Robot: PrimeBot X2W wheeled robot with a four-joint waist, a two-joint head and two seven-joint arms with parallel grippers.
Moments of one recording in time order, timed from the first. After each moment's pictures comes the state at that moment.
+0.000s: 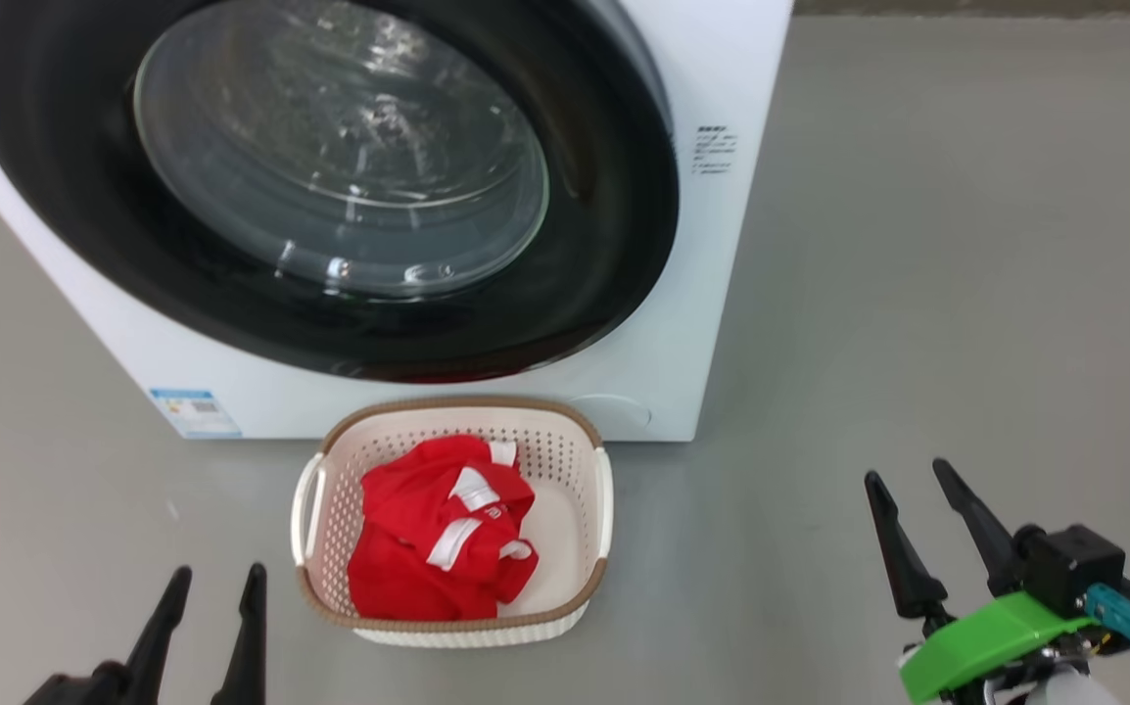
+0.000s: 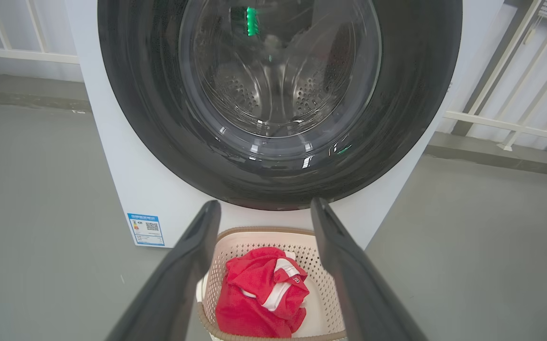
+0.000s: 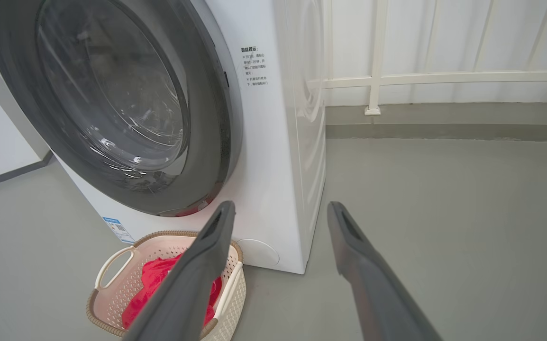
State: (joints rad) left arm 0.01 0.15 0.02 0.22 -0.35 -0.13 -0.25; right arm -0.09 -0.12 0.07 0.34 0.36 0.13 -0.26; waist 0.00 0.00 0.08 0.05
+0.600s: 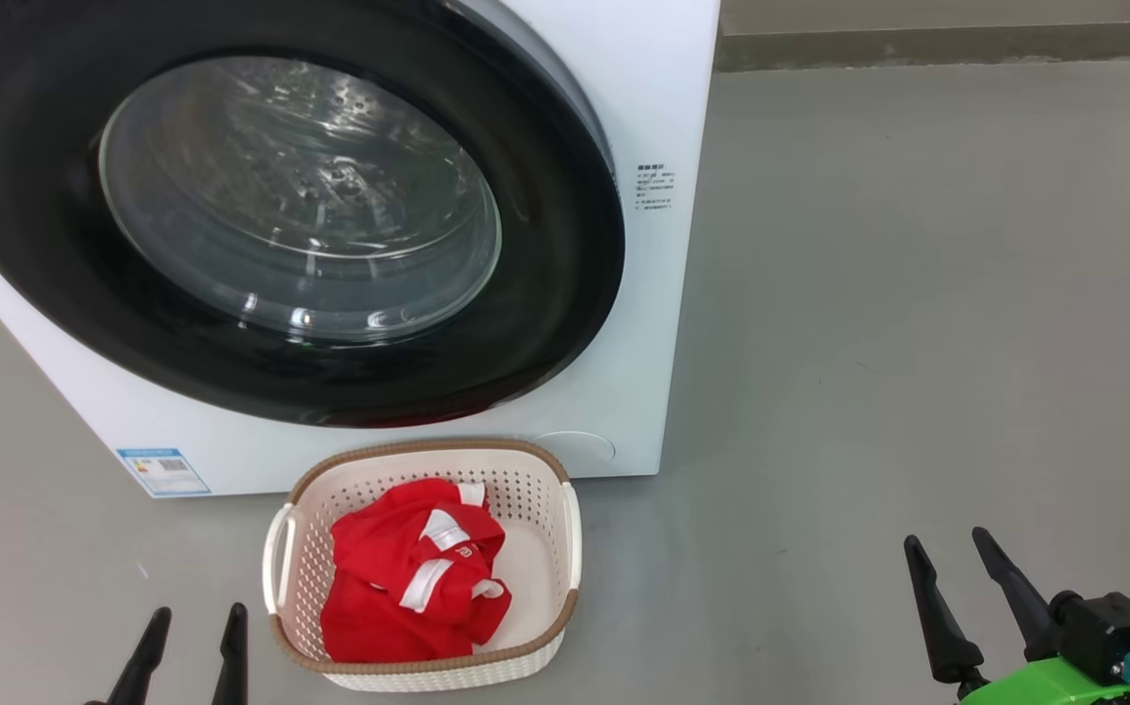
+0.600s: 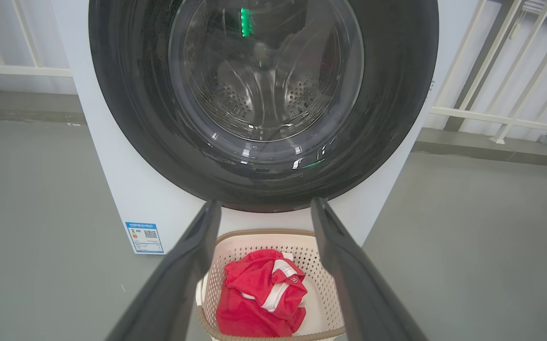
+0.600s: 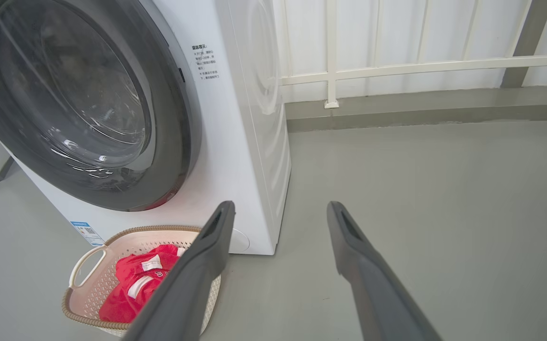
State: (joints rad) left arm 0.09 0.15 0.06 0.21 -0.32 -0.13 -0.25; right arm 0.04 -0.12 0.01 0.31 0.36 0.13 -0.26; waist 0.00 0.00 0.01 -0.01
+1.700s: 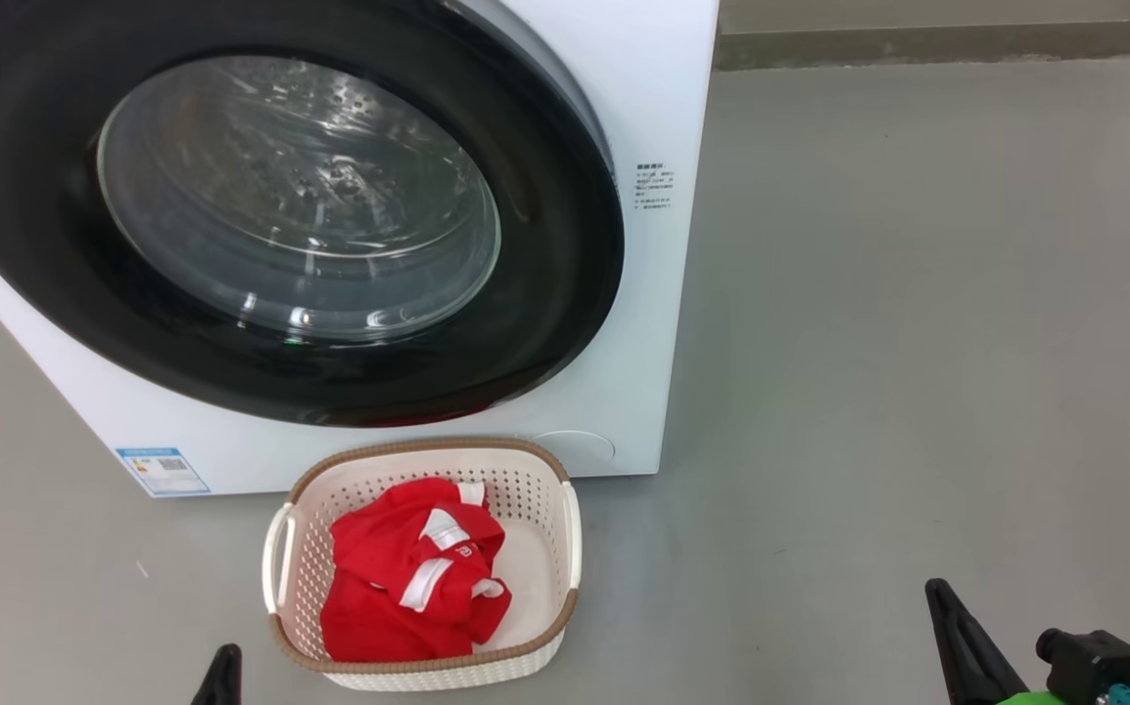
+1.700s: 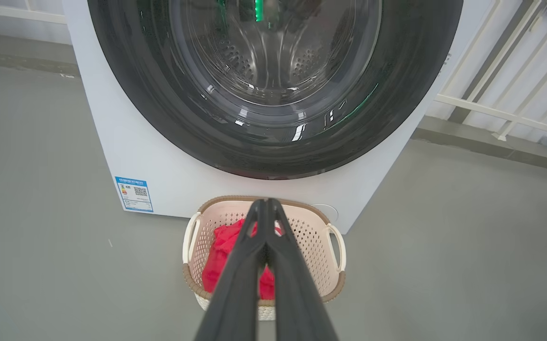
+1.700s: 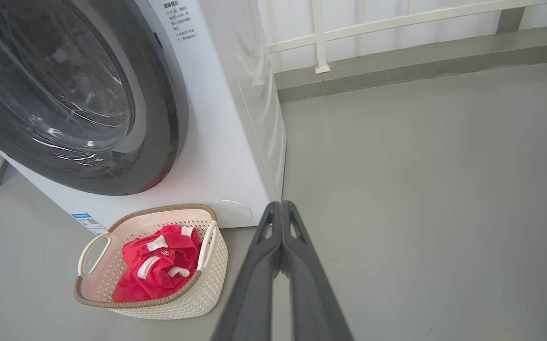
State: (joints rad) left arm 0.10 0.10 0.05 0.27 -0.34 -0.12 -0.23; right arm 0.08 -0.06 -0.01 0.38 0.38 0.13 -0.25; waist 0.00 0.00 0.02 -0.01
